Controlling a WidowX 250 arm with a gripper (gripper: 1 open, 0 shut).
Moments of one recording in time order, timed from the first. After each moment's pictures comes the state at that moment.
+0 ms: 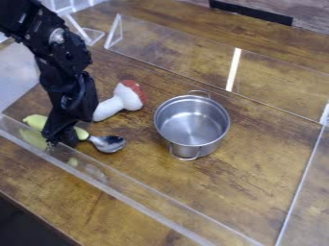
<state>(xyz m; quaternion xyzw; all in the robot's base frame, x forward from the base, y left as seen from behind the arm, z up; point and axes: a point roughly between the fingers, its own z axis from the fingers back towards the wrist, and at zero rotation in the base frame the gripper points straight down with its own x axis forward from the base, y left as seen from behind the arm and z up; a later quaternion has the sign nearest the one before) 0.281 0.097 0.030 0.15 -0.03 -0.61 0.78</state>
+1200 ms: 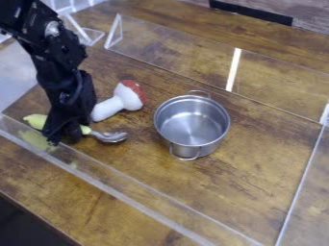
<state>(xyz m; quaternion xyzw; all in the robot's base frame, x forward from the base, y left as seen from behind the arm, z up) 0.279 0.098 0.030 0.13 -0.04 -0.58 0.80</state>
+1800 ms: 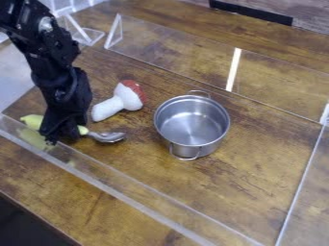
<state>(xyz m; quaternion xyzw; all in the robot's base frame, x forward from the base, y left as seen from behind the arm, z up) 0.275 0.105 0.031 0.11 -0.05 -0.56 0.82</state>
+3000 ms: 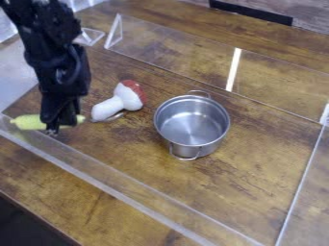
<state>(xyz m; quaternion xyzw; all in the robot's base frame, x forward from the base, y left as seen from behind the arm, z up) 0.264 0.079 0.083 0.14 -0.06 -0.46 0.87</state>
